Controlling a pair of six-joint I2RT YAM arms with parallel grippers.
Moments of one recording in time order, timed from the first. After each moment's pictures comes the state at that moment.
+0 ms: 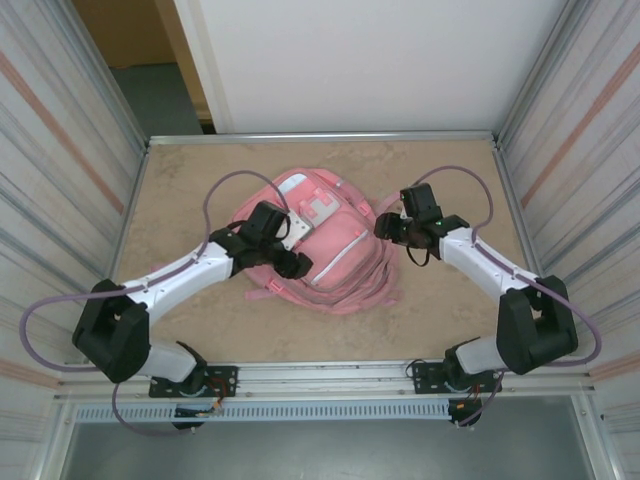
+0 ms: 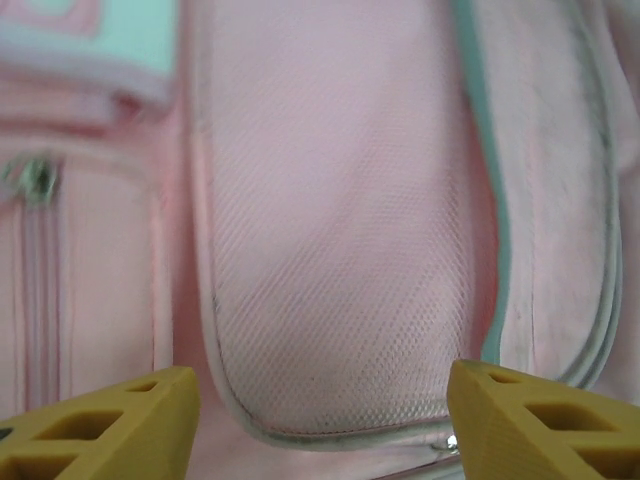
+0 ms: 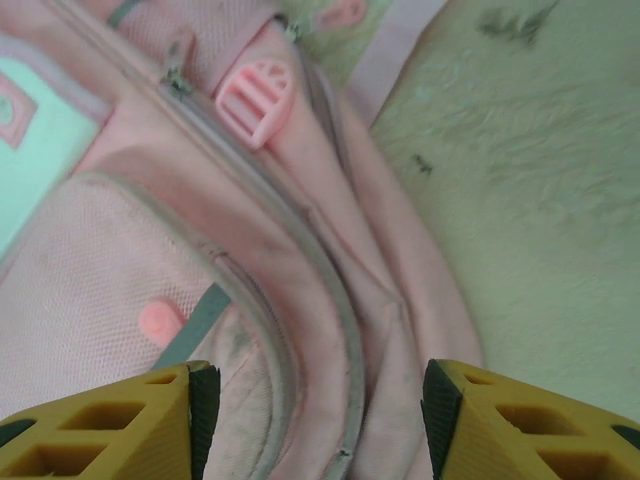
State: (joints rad) left arm -0.66 1.41 0.96 -0.48 0.18 0.20; right arm 0.36 1.39 0.92 -0.42 -0.04 0.55
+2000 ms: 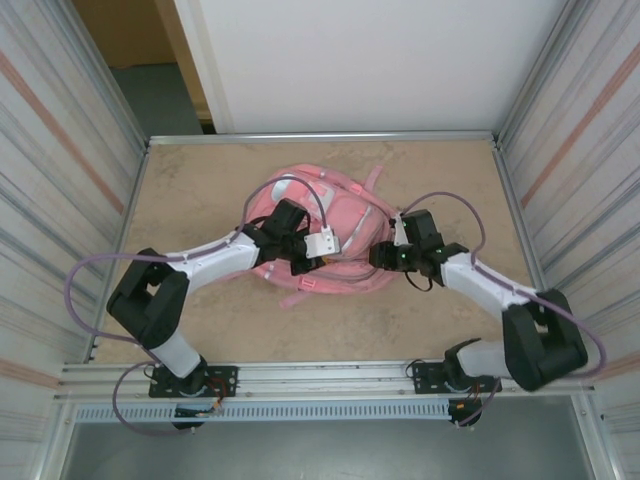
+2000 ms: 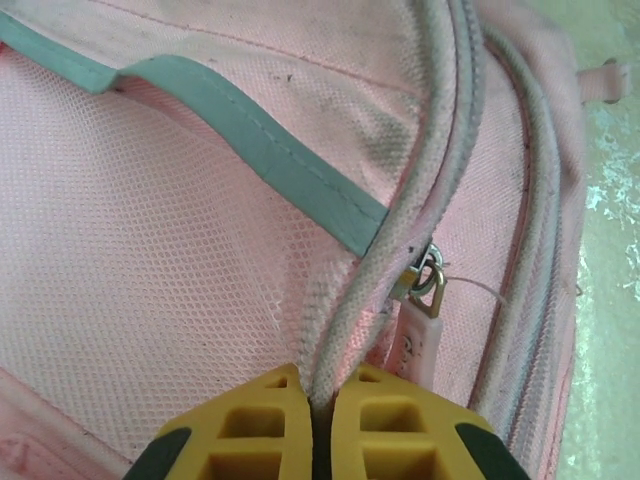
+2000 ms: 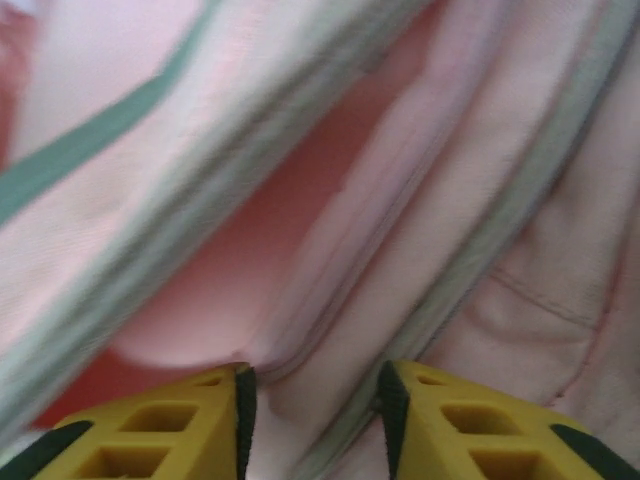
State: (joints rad) left arm -0.68 1.62 1.00 -0.28 0.38 0.68; right arm 0.39 1.36 0.67 -0.23 -0.28 0.46
